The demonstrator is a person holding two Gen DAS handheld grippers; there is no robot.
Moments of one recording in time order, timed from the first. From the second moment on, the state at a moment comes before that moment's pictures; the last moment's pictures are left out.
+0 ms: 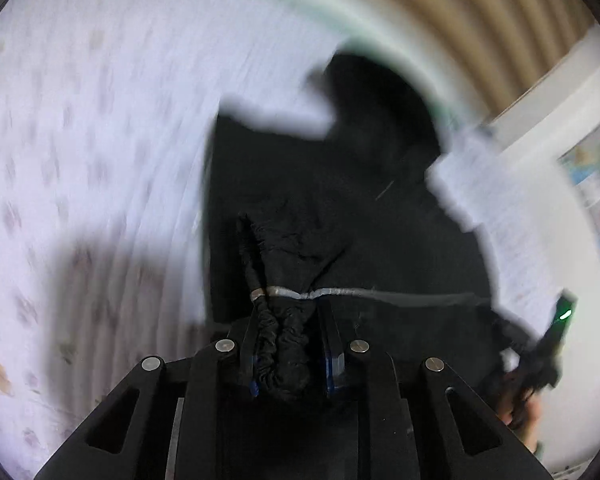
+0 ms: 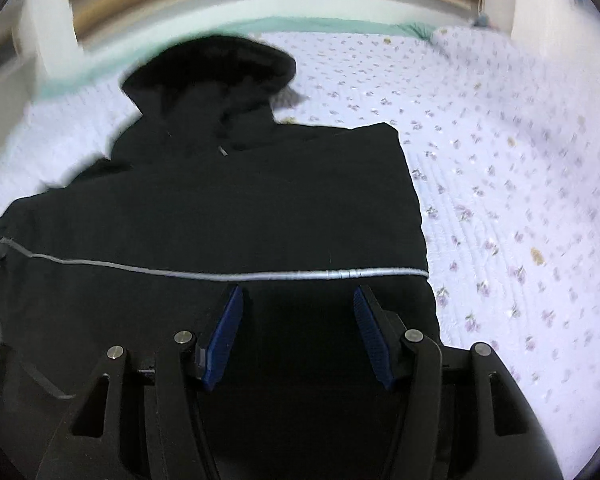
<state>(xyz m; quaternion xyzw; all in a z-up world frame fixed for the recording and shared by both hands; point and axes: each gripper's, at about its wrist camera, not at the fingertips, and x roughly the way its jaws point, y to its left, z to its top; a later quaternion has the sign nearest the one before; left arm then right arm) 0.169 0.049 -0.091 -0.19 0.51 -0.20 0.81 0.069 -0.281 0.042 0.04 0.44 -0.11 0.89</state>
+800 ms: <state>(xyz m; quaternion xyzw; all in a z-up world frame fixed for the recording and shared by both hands) 0.179 -0.011 -0.035 -0.10 0.47 -0.14 0.87 0.107 -0.297 0.083 0.05 0.43 -0.06 0.90</state>
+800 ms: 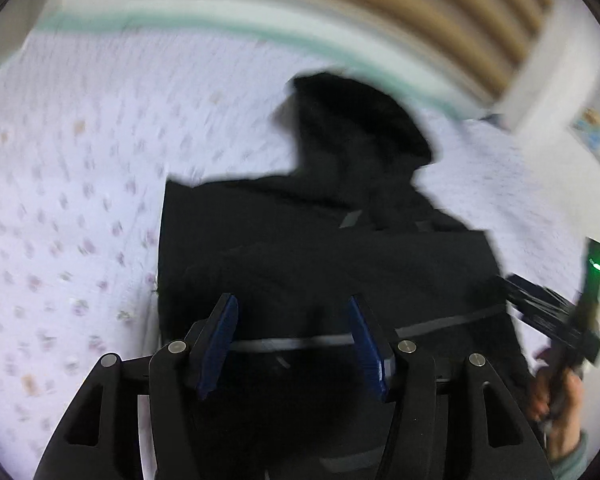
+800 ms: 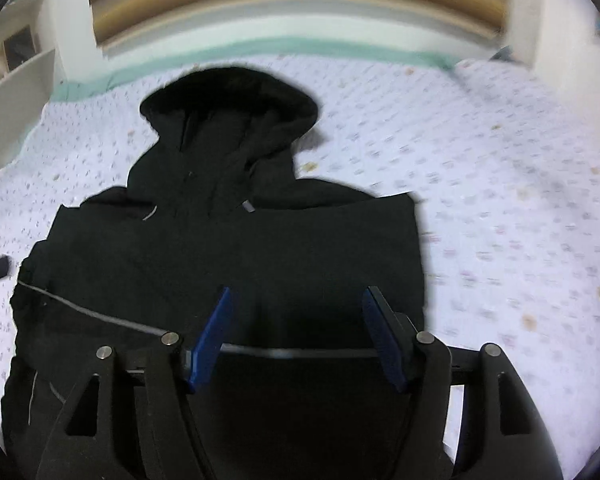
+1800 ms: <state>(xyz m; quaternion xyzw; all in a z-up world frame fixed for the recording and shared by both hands) 0.172 0.005 -0.056 -0.10 0.60 -0.12 0.79 0.089 -0.326 0.052 0.03 0.61 -0.06 0.79</state>
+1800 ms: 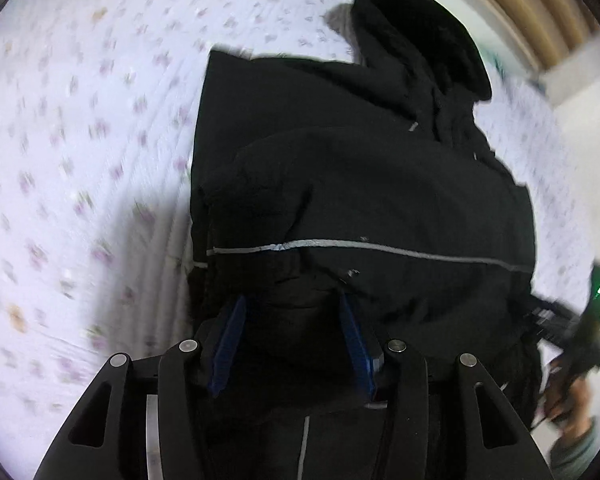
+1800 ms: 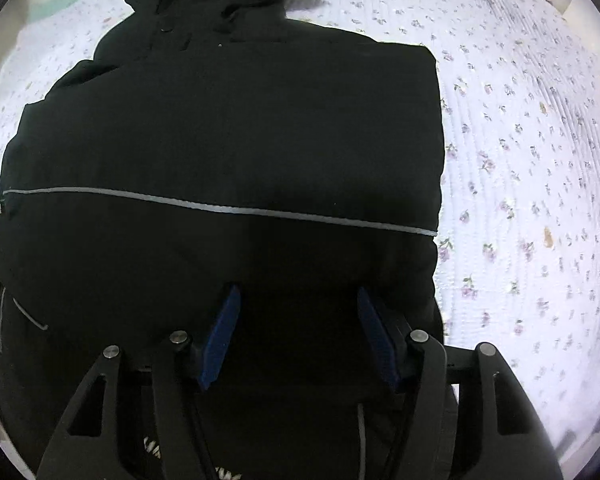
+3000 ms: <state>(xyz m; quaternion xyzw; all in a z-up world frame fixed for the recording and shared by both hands) 0.492 -0.055 -0.047 -0.16 0.52 -0.13 0.83 0.400 -0.418 0.042 0.21 0.53 -0.03 0.82</state>
